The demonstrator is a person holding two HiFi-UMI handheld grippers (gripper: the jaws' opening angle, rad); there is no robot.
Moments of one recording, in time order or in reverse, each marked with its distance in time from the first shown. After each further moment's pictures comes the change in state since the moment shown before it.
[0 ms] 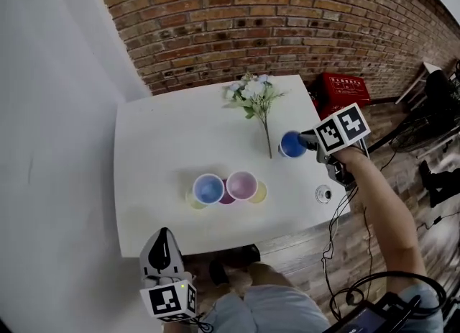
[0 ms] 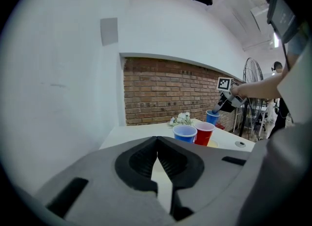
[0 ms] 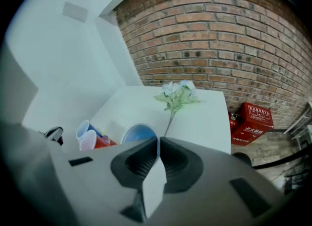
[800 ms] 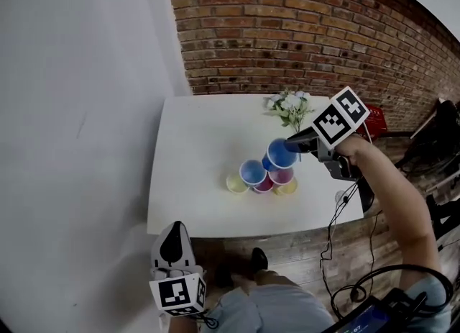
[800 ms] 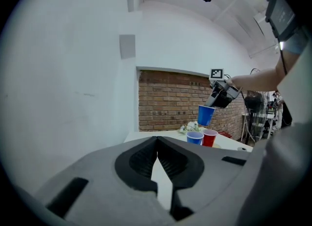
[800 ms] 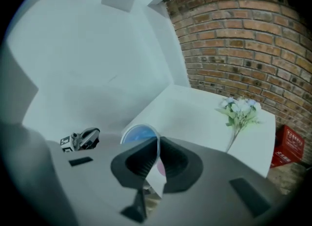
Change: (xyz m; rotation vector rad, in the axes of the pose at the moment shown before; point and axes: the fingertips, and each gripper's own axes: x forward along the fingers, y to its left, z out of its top) left arm -0.086 0.058 0.008 -0.054 -0.100 0.096; right arm -0.036 0.218 0.046 -0.249 0.092 0.338
